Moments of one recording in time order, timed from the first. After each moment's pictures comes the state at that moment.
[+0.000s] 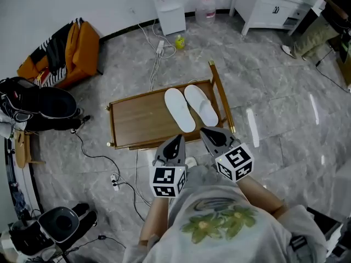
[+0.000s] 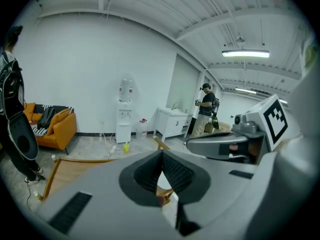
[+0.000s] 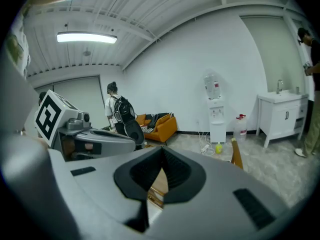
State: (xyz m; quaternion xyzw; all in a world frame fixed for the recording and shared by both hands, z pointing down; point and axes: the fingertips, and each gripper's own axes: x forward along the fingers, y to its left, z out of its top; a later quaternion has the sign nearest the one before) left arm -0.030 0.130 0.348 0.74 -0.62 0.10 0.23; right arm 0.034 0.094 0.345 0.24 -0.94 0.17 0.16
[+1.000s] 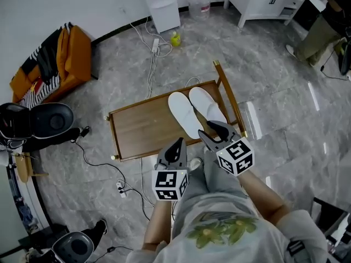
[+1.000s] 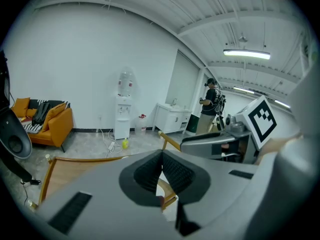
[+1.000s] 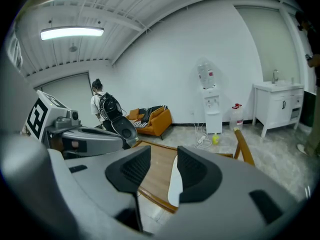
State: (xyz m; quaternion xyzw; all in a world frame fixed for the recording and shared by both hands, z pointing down) left arm -0.072 0.103 0.393 0.75 -0.60 0.11 0.25; right arm -0.004 0.052 0.408 0.26 -0.92 0.21 0.19
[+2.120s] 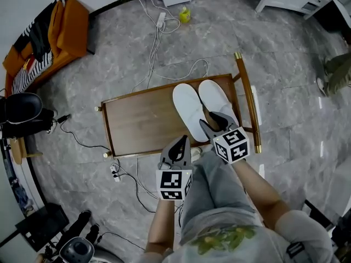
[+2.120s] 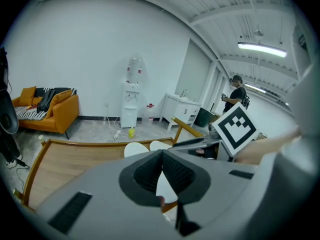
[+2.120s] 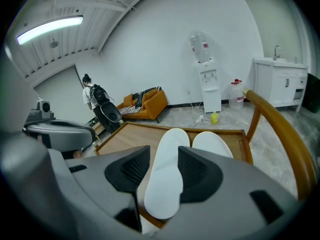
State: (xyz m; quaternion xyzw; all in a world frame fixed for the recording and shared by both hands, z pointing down) left arm -0.094 0.065 0.487 0.71 -0.62 0.13 0.30; right arm -0.039 -0.010 0.554 0.25 -0.89 0.27 0.27
